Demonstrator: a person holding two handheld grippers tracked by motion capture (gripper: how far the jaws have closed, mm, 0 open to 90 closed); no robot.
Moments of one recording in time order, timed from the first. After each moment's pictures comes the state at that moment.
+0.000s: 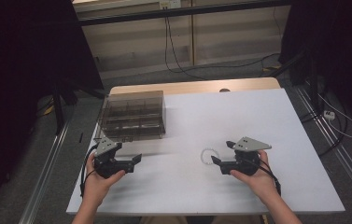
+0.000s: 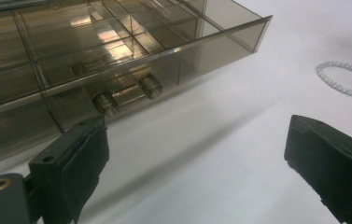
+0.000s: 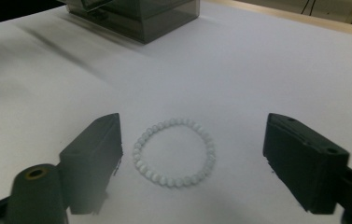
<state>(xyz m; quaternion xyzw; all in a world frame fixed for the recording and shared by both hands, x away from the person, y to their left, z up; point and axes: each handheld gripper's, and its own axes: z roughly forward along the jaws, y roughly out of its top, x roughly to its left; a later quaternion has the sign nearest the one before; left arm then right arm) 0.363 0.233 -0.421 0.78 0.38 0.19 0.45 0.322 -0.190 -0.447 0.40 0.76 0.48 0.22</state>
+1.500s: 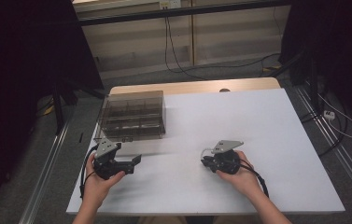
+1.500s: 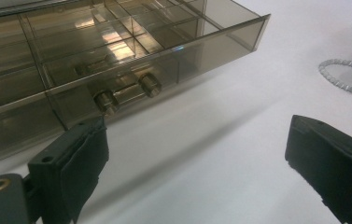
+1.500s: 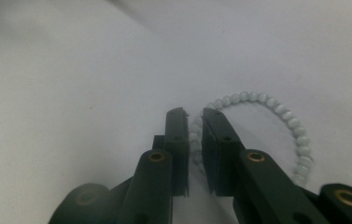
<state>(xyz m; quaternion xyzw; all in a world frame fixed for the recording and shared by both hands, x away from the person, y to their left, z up) 0.359 0.233 -0.419 0.78 0.38 0.20 0.45 0.340 -0.149 -0.467 0.35 0.83 0.41 0.13</state>
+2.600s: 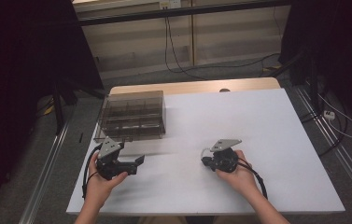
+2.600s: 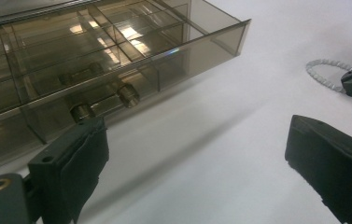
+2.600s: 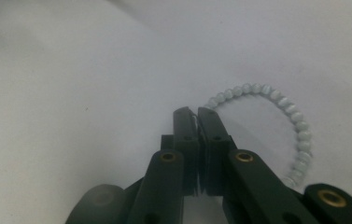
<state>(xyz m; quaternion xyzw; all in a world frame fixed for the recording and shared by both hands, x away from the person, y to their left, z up) 0.357 0.225 -0.417 0.79 0.37 0.20 0.45 0.343 -0.146 -0.466 0.37 0.83 0.39 0.12</state>
